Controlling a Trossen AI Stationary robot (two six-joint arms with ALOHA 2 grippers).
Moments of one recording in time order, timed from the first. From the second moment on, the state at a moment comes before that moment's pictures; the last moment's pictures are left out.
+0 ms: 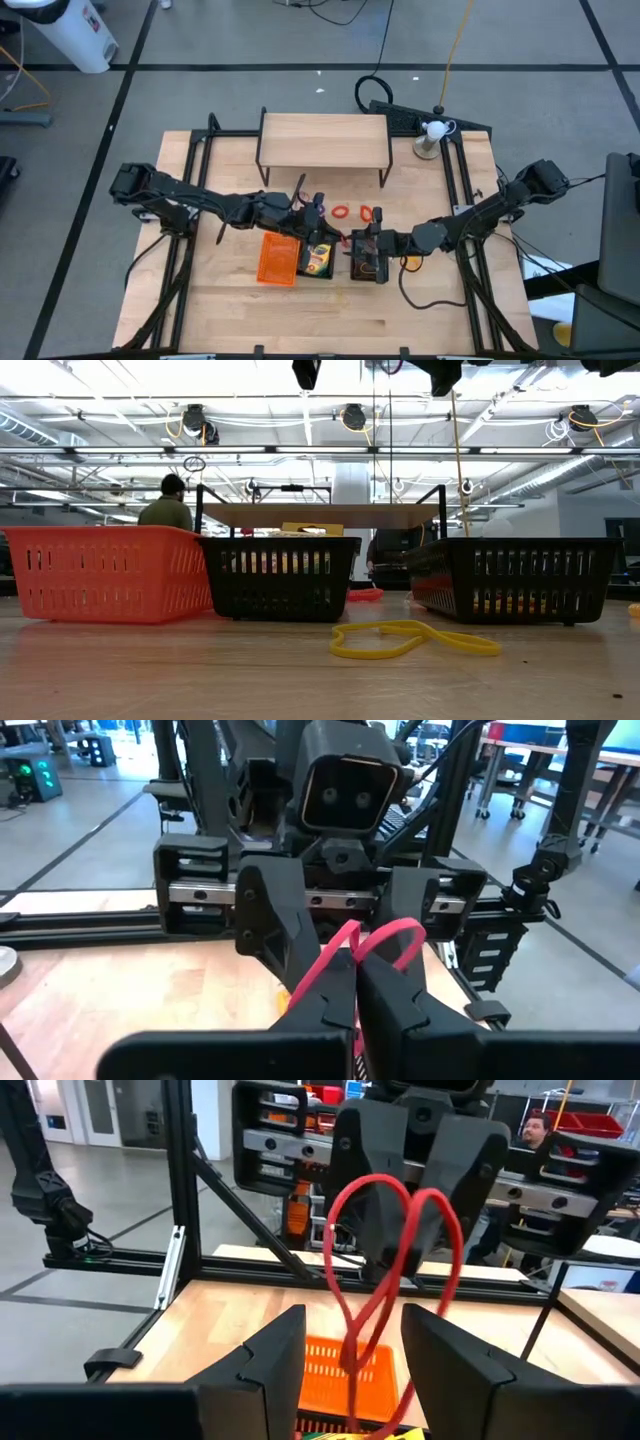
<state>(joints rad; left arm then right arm) -0.16 1.57 1.07 0.37 0.08 -0.05 0.42 1.36 0.65 0.70 0.39 -0.05</state>
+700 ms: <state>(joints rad) -0.18 1.57 1.07 0.39 0.08 -0.06 0.43 1.35 0.65 0.63 0.56 -0.12</state>
